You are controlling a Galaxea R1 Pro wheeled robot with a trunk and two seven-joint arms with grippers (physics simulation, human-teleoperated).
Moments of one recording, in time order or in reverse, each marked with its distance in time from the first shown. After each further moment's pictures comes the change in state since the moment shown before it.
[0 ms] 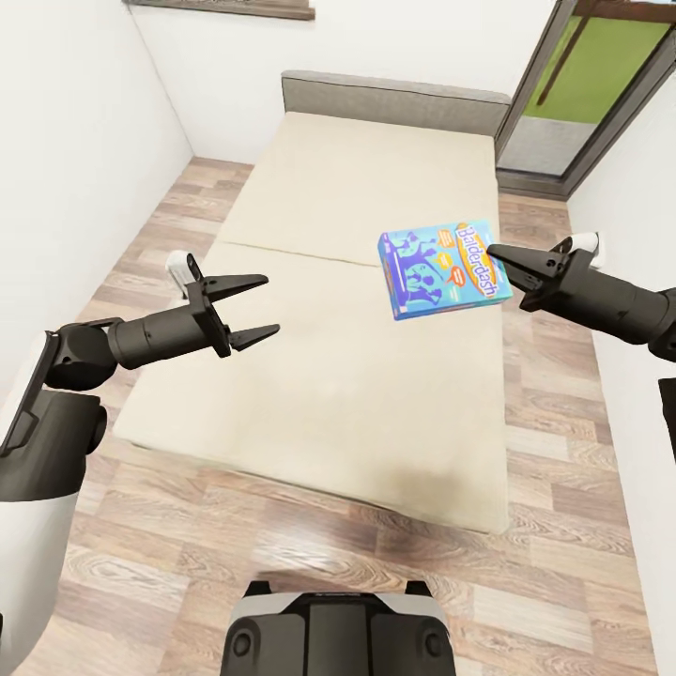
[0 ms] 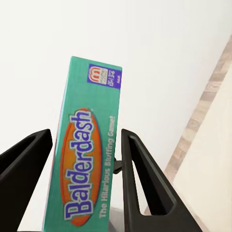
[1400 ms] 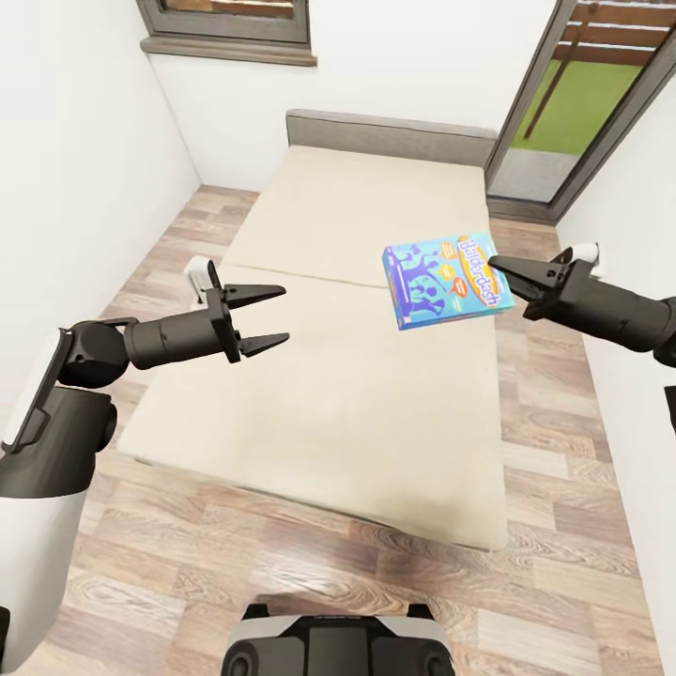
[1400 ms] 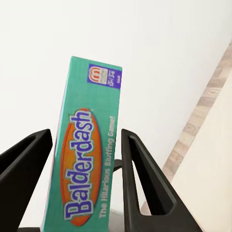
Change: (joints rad) left arm -0.014 -0.017 -0.037 0.000 -0.002 0.000 0.072; right arm 0.028 -0.027 0.001 0.000 0.000 0.000 -0.001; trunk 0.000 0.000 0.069
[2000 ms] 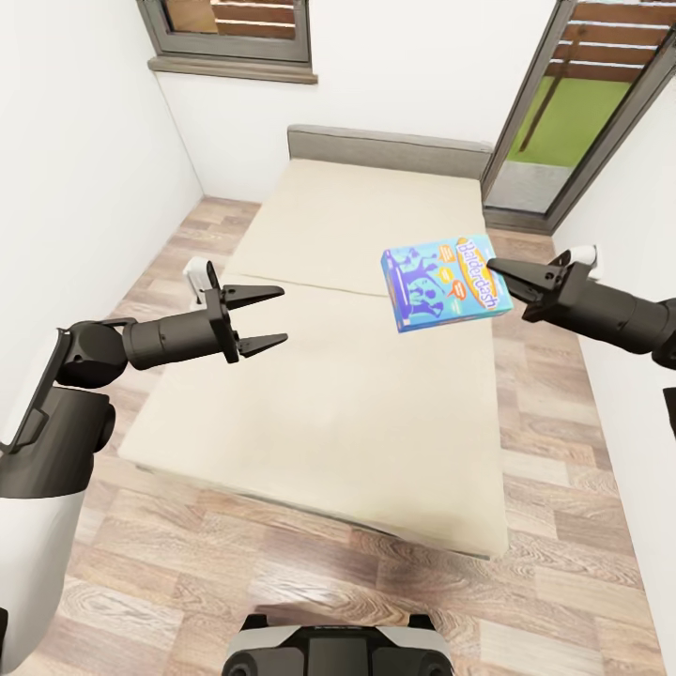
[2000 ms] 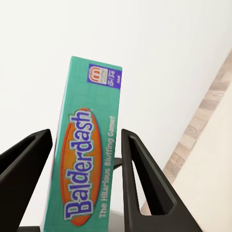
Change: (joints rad) left arm 0.001 0.006 0.001 0.000 0.000 0.000 0.002; right arm 0.006 0.000 0.002 0.000 0.000 0.000 0.000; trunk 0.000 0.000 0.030
